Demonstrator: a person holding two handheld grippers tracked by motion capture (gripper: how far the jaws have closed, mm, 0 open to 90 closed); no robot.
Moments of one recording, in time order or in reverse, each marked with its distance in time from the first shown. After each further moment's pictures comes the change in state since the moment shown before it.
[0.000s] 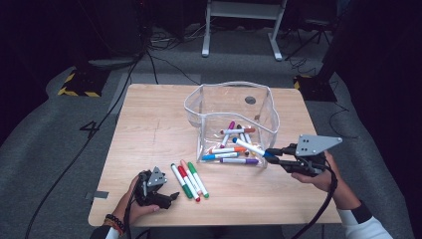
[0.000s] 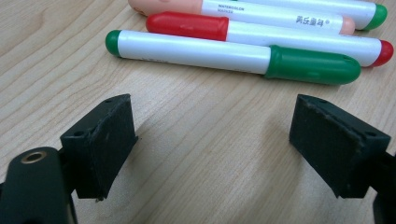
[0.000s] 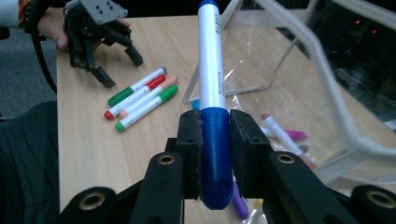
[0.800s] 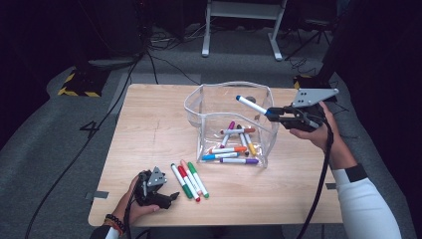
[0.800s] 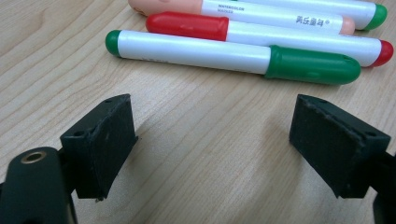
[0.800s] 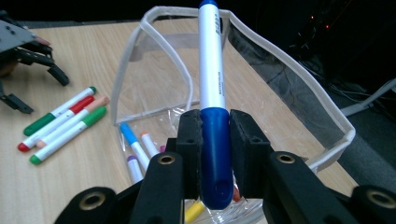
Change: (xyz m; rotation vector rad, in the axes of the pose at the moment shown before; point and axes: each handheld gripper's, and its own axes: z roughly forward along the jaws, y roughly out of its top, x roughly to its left) left arm 0.000 0.000 0.000 0.000 0.000 0.000; right arm -0.085 0.051 0.013 0.071 -0.117 0.011
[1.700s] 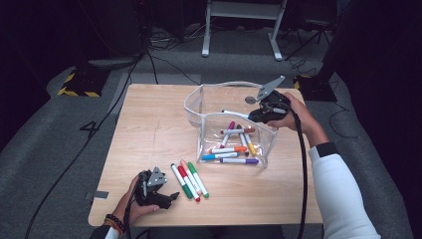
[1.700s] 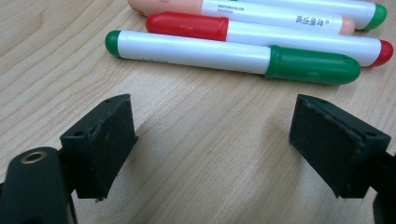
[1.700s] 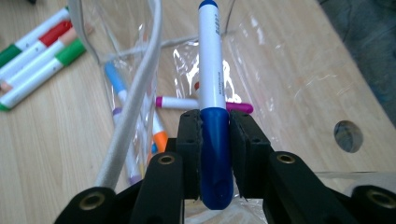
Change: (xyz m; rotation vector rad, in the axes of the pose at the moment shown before) left arm 0.000 0.000 0.000 0.000 -0.001 0.001; right arm -0.030 0.006 0.093 0.367 0.165 -0.041
